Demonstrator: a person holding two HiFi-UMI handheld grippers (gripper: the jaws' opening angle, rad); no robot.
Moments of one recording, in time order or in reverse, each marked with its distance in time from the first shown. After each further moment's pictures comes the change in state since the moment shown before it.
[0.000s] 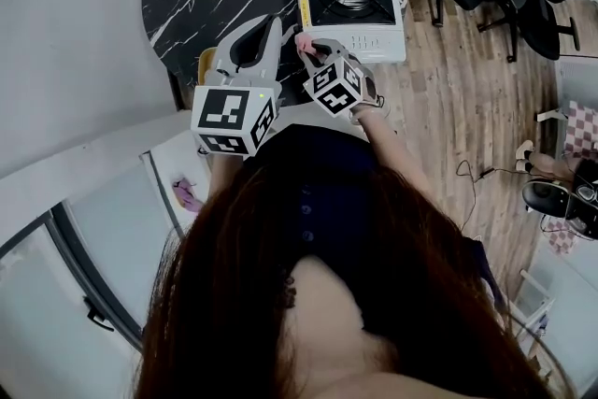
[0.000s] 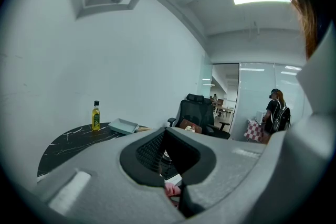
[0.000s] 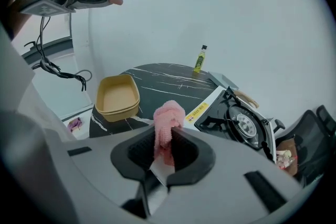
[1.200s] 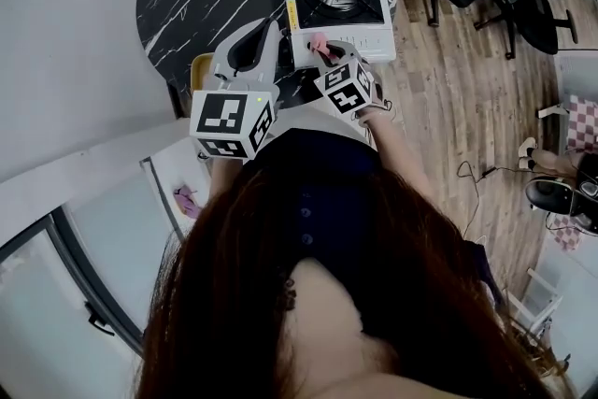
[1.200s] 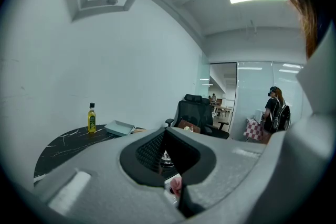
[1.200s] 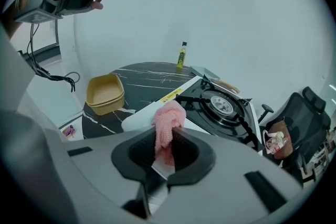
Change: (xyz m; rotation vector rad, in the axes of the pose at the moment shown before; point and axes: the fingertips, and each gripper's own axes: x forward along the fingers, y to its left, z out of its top) left arm 0.006 -0.025 0.003 0.023 -0.011 -0.011; right arm -0.025 -0.038 -0.039 0.134 0.008 -0.095
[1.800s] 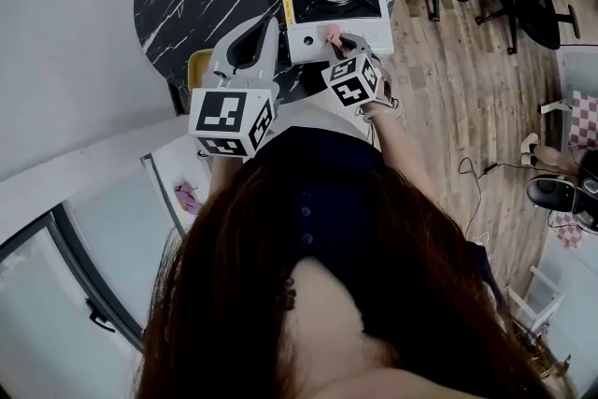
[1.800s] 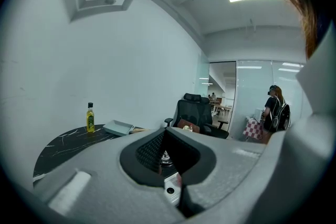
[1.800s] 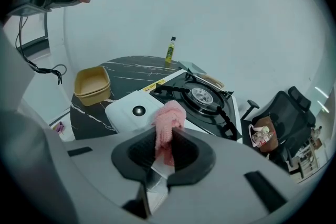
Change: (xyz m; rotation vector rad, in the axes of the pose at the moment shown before) left arm 0.004 -0.012 -0.001 0.011 0.010 0.000; right arm -0.012 -0.035 -0.022 0.018 0.057 -0.120
